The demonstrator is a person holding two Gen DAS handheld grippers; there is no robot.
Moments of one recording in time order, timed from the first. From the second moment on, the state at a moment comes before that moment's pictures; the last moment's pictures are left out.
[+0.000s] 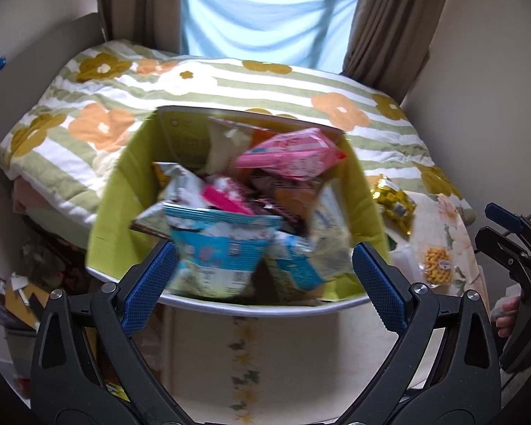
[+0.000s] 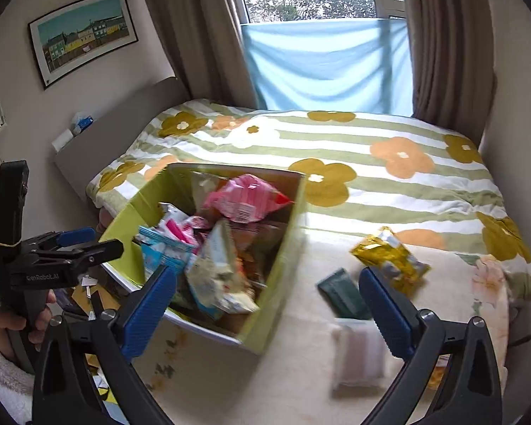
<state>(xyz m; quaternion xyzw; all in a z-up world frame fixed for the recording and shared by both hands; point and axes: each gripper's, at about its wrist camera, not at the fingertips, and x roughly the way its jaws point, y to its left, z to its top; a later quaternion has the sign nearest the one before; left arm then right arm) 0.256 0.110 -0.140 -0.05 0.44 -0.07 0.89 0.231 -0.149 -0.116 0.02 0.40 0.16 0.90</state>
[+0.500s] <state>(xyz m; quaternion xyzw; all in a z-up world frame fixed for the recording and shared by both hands) 0.223 -0.078 -0.164 -0.04 0.48 -0.12 0.87 0.200 -0.302 -0.142 0.02 0.44 0.13 0.89</state>
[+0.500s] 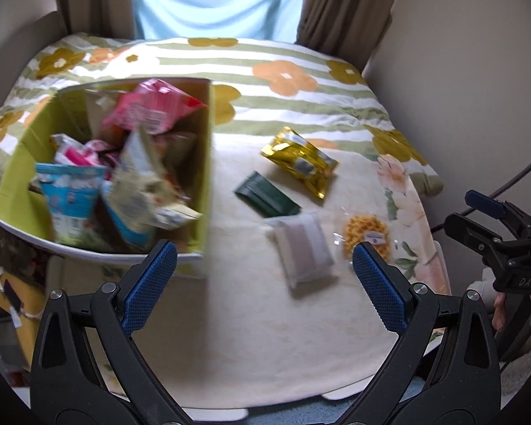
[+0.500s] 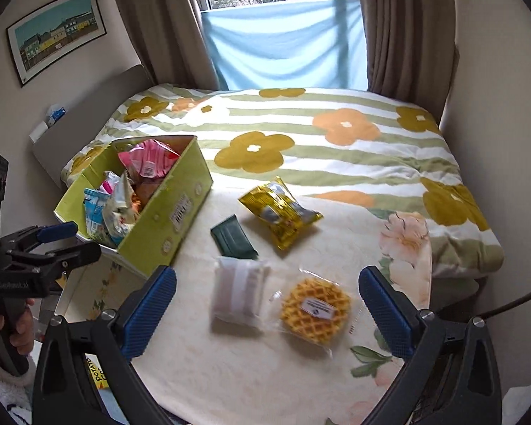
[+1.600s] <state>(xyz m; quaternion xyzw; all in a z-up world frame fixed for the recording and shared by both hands) 0.307 -0.185 -0.337 0.00 0.63 -0.08 0.78 0.255 -0.349 -0.283 0.21 0.58 0.03 0.79</state>
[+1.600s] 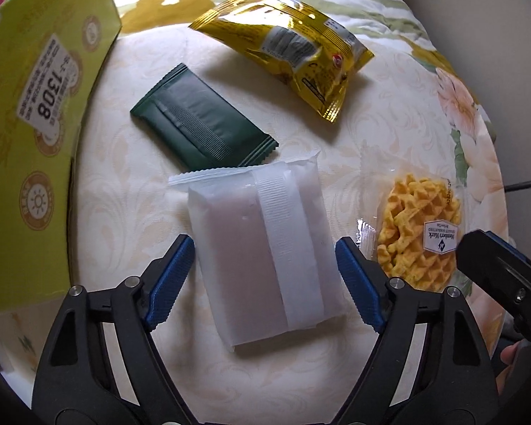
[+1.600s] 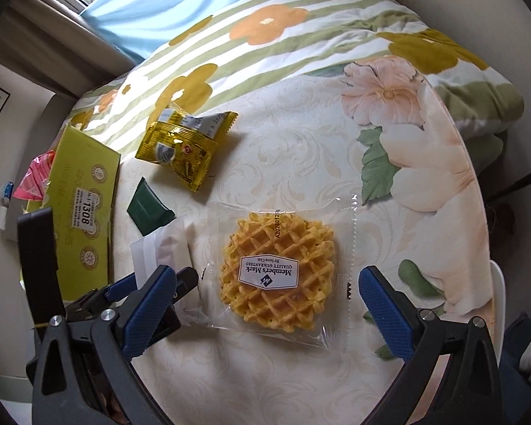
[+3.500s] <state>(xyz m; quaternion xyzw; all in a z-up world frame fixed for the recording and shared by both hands) 0.253 -0.145 -0.273 0.00 0.58 -0.06 0.81 0.249 -0.310 -0.283 0.08 0.56 0.06 0.82</state>
